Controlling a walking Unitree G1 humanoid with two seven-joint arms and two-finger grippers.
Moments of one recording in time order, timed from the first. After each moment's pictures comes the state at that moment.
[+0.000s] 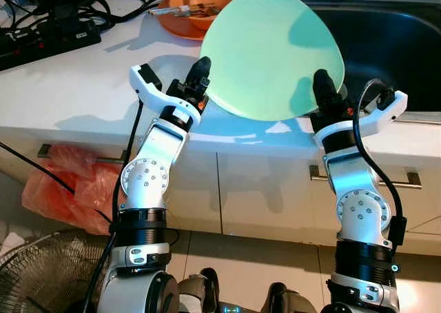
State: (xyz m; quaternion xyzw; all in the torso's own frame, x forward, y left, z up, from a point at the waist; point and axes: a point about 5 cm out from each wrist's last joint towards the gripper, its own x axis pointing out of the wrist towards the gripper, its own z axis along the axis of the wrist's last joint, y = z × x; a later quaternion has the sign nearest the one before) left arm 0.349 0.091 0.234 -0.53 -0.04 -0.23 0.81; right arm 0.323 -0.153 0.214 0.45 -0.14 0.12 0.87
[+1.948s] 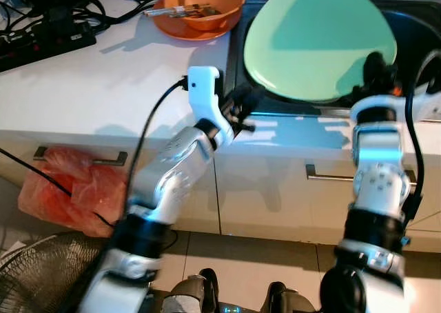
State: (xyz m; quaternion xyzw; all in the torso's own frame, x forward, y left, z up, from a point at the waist) left arm 0.327 0.053 0.226 -0.15 -0.04 -0.36 0.92; right arm 0.346 -0.202 0.242 0.52 -0.21 -0.01 0.83
